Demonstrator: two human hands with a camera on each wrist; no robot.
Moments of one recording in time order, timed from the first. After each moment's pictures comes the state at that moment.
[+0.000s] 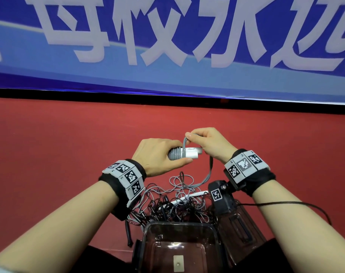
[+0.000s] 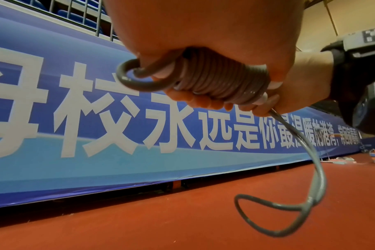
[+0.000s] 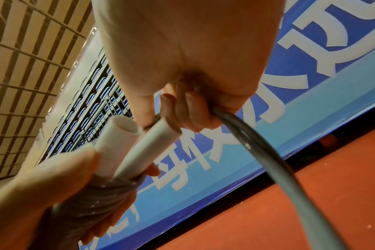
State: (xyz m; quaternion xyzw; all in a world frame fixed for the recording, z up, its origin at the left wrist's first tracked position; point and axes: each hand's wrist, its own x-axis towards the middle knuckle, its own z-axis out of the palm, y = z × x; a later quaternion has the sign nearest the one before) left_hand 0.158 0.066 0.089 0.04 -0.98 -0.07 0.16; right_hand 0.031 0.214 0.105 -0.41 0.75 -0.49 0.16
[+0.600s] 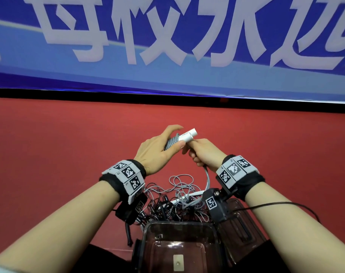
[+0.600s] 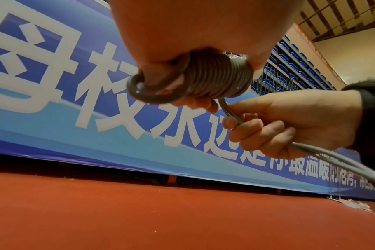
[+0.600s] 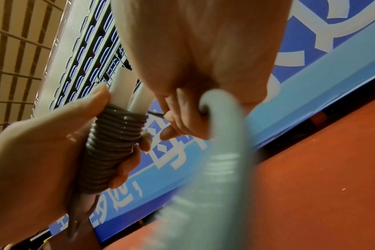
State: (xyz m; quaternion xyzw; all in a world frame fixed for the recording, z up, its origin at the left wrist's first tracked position) left_hand 0.152 0.064 0.082 0.08 -0.95 -0.26 0.17; right_hand 0.042 0.200 0.082 -0.26 0.76 -0.51 0.29
